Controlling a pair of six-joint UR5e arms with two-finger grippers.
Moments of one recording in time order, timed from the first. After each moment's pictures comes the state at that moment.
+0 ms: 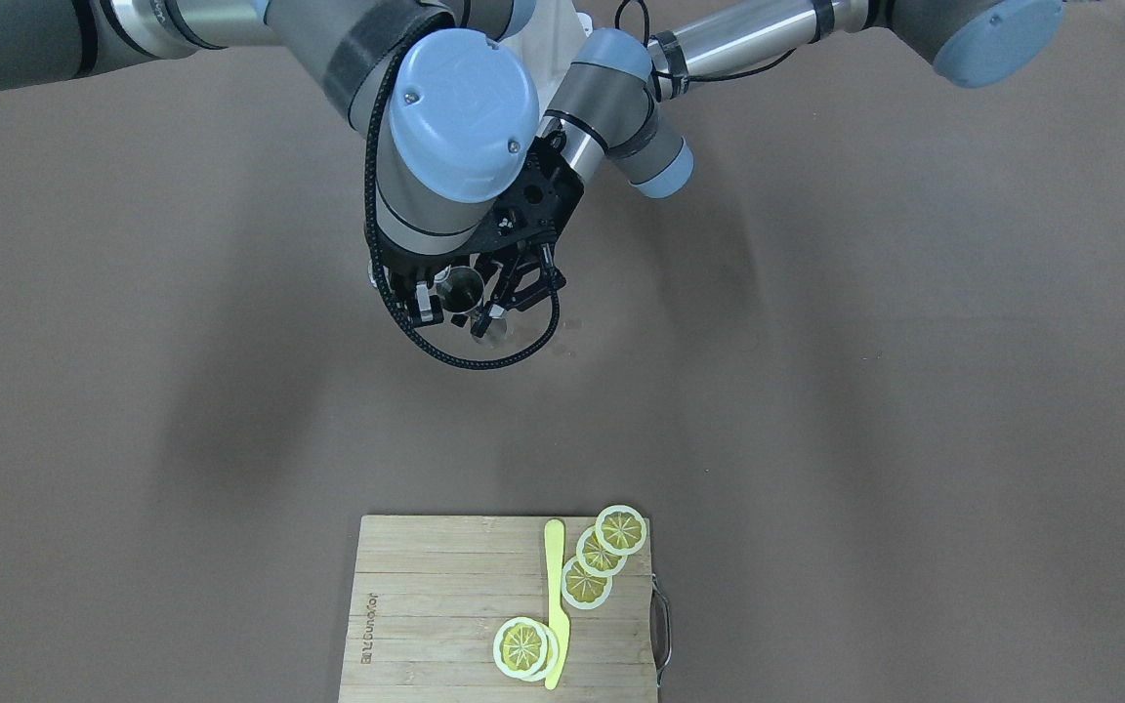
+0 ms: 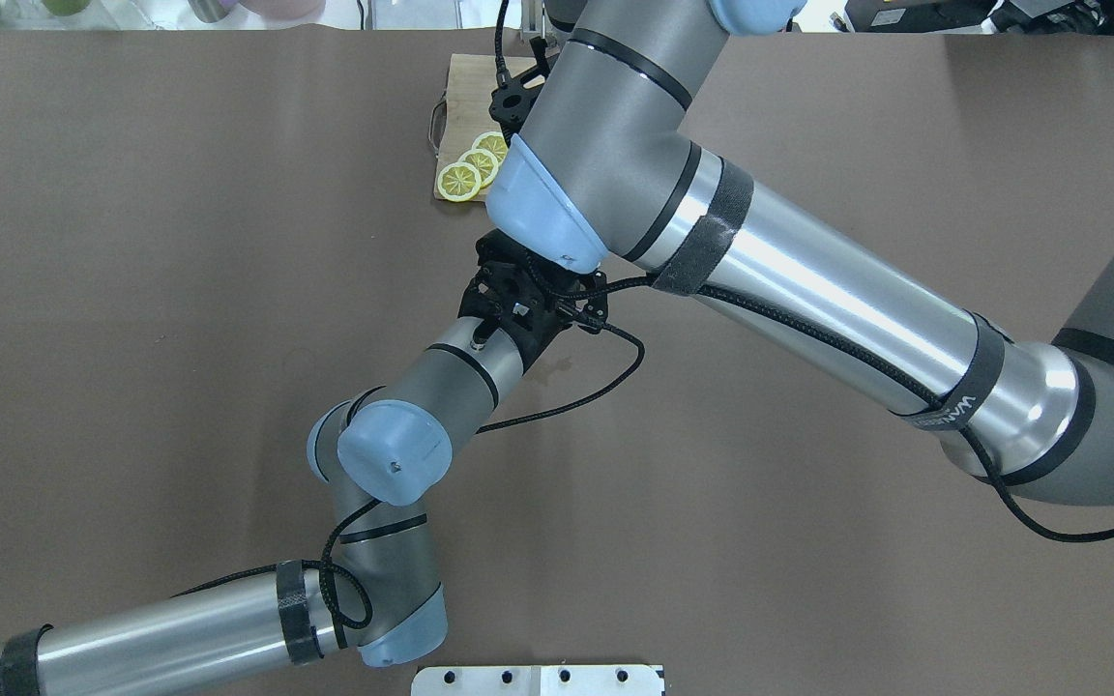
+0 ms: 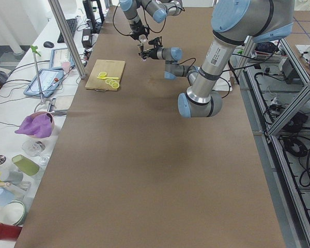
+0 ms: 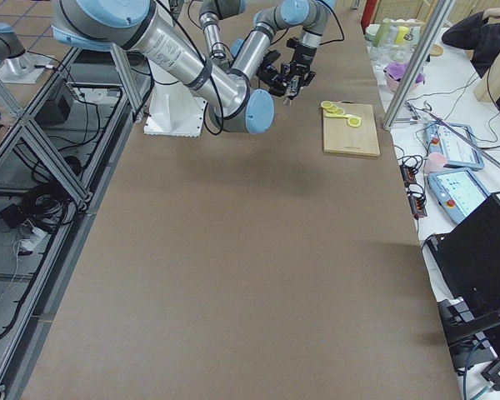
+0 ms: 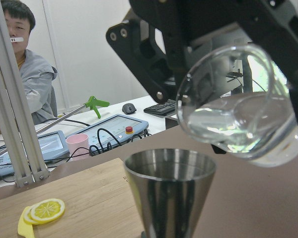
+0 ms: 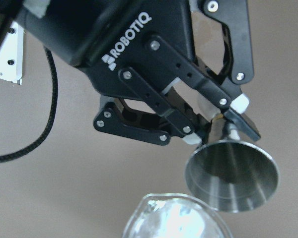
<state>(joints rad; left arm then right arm) -0.34 -2.31 -1.38 -2.74 -0.98 -0.48 0.78 -0.44 1.43 -2.42 2.07 -1.10</state>
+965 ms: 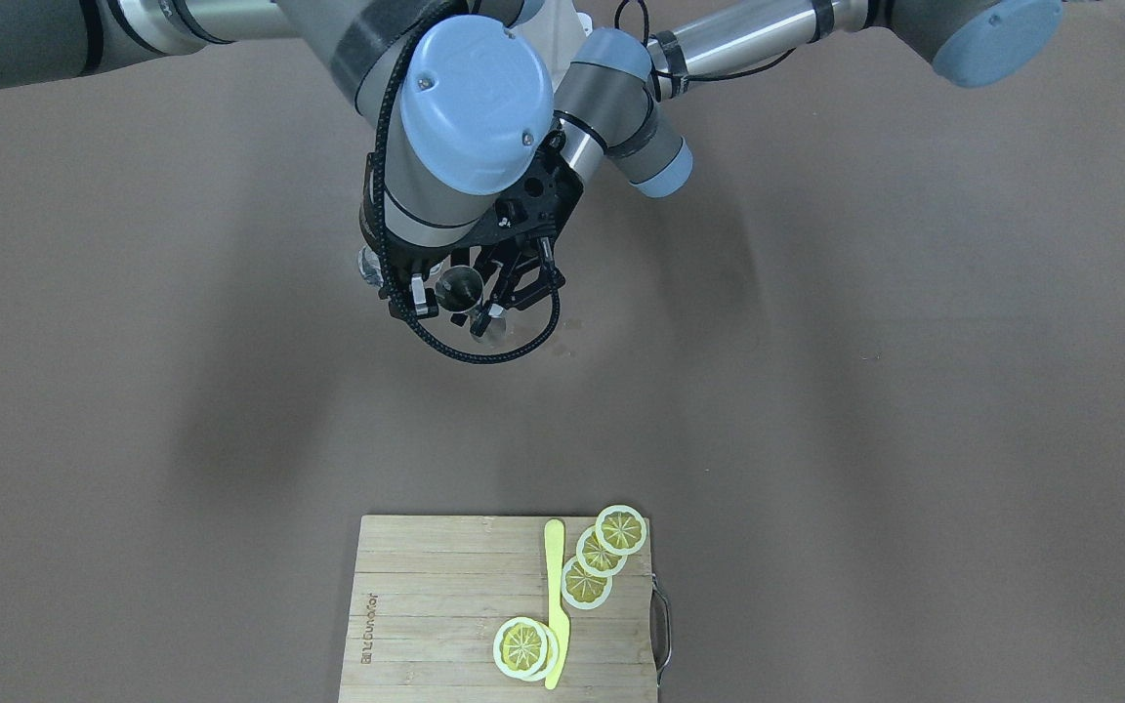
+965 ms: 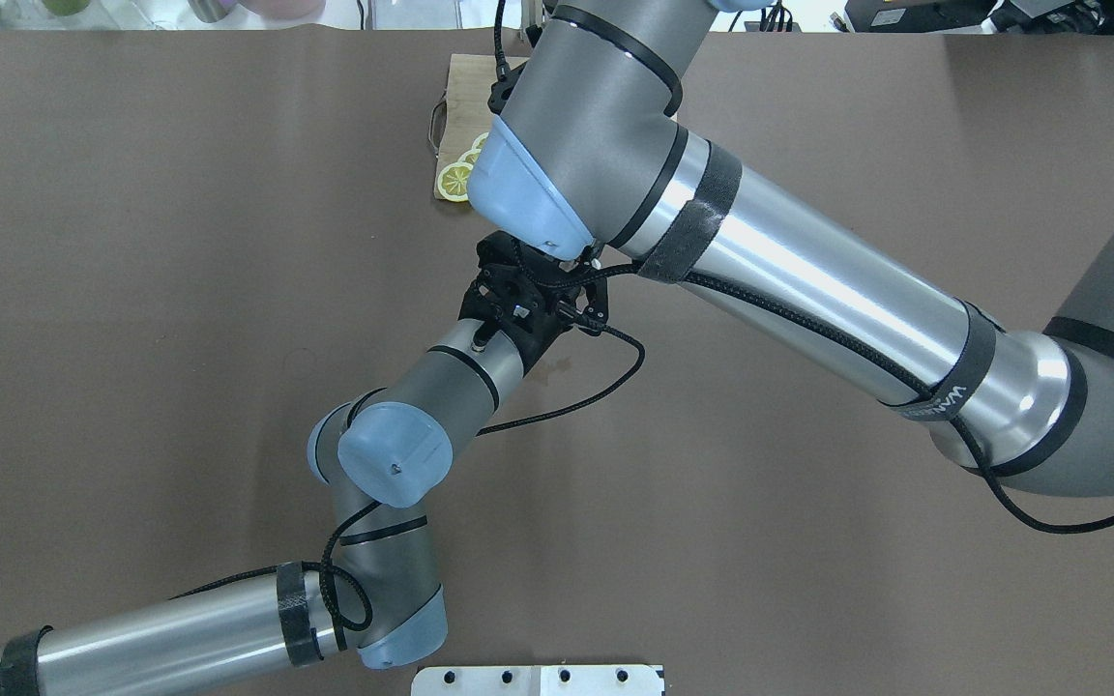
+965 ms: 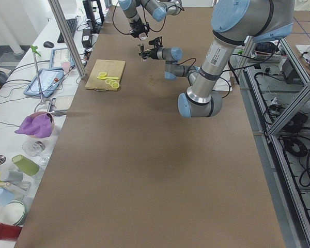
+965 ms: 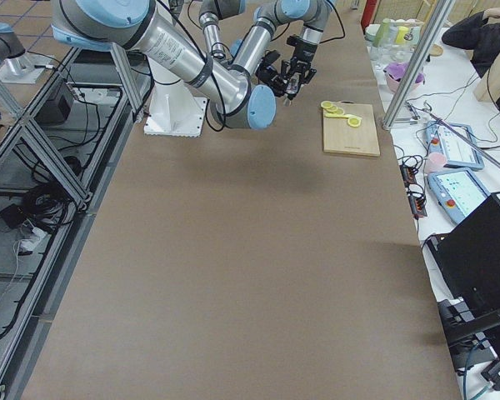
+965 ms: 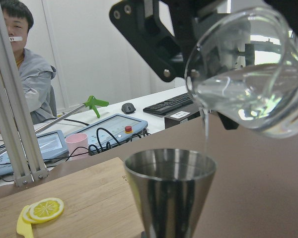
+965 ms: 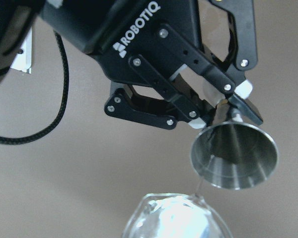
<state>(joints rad) -0.34 -2.31 -1.38 -2.74 -0.98 -0.49 0.78 -0.41 1.42 -2.48 2.05 -1.12</state>
